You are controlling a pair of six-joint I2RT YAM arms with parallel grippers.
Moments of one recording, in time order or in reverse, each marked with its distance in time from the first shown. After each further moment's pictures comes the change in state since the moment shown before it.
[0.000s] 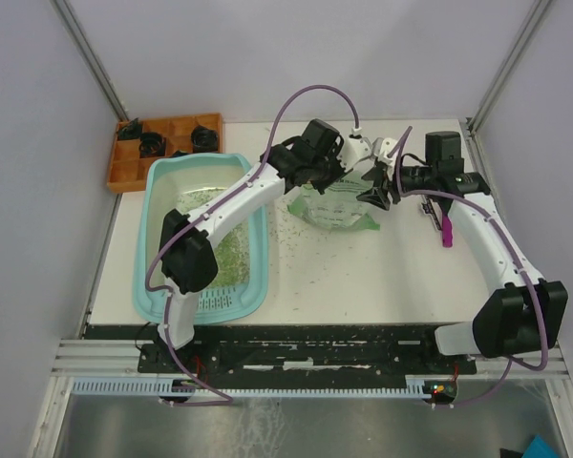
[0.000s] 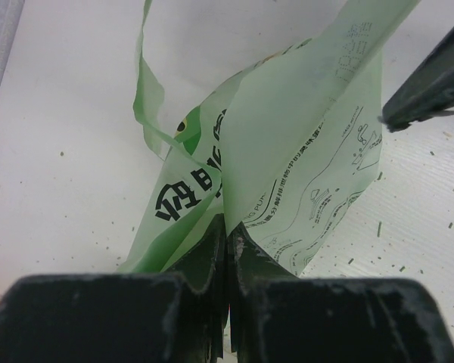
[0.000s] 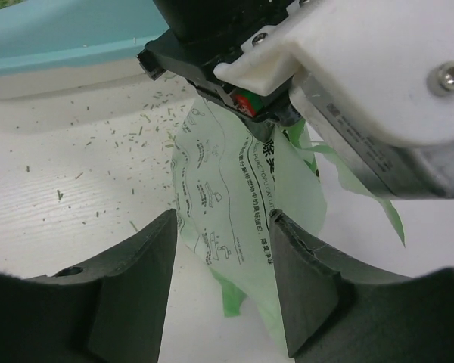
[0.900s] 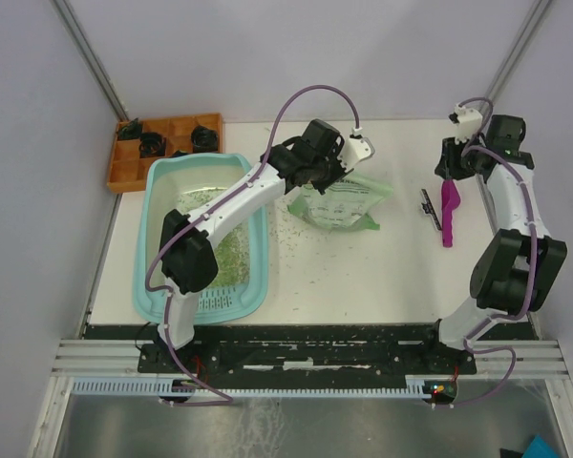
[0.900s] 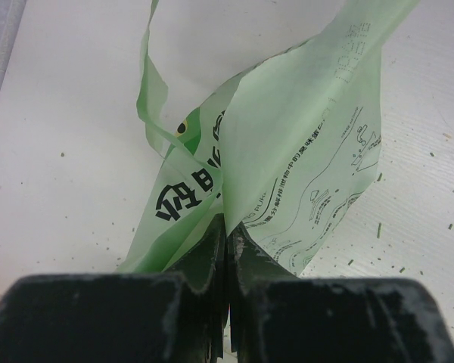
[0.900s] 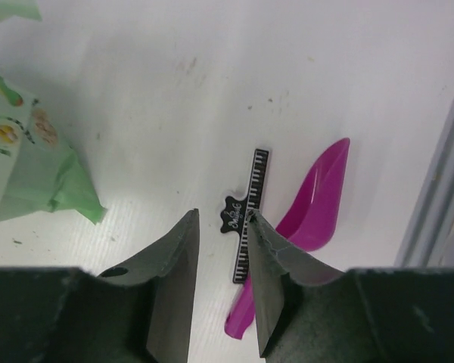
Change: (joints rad) left arm -0.002 0.000 0.000 0.004 -0.002 0.000; right arm -0.392 0.284 0.214 0.001 0.442 0.435
